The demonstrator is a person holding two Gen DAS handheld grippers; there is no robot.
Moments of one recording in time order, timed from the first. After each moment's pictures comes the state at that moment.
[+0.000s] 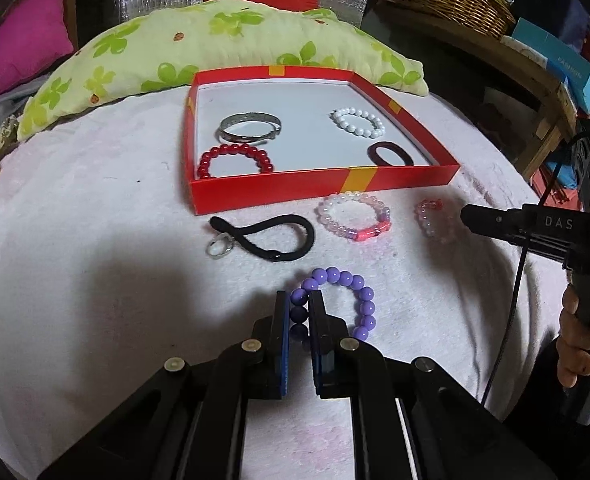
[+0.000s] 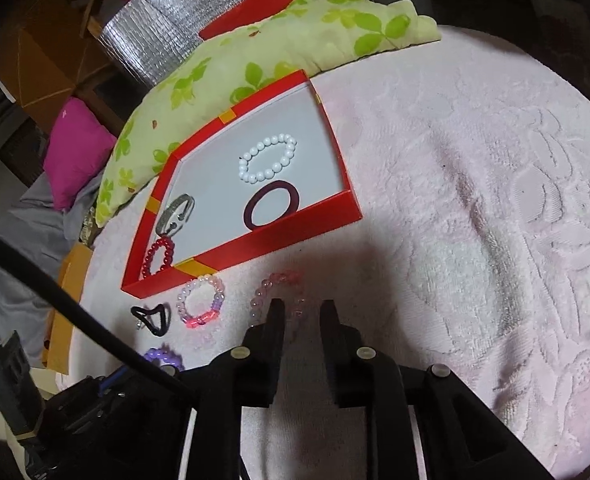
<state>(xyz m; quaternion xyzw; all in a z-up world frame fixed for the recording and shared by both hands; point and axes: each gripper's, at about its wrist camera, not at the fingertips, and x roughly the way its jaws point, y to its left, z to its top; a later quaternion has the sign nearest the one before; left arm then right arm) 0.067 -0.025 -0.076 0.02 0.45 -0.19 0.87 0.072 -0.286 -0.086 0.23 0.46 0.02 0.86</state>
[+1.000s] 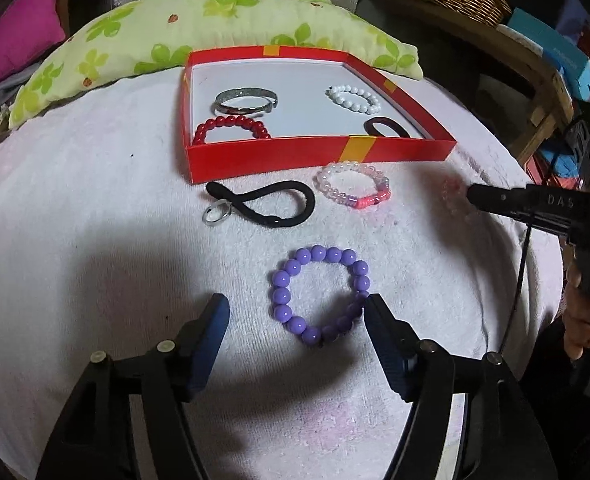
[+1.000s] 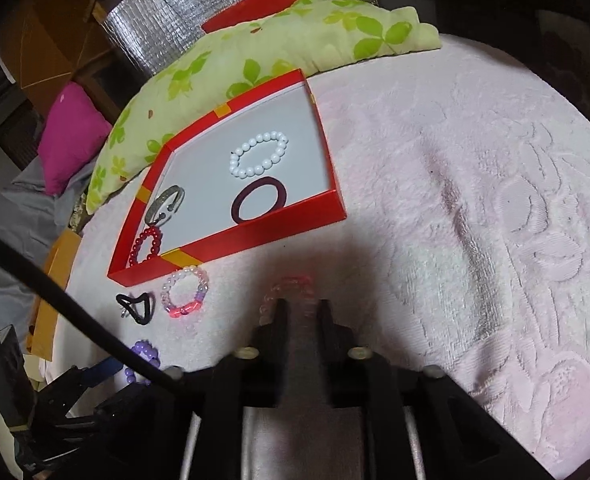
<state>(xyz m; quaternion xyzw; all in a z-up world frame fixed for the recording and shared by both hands) 0.057 -0.023 -0.088 0.03 0.47 -0.21 0.86 0.065 -0.294 -0.082 0.20 0.47 0.02 0.86</state>
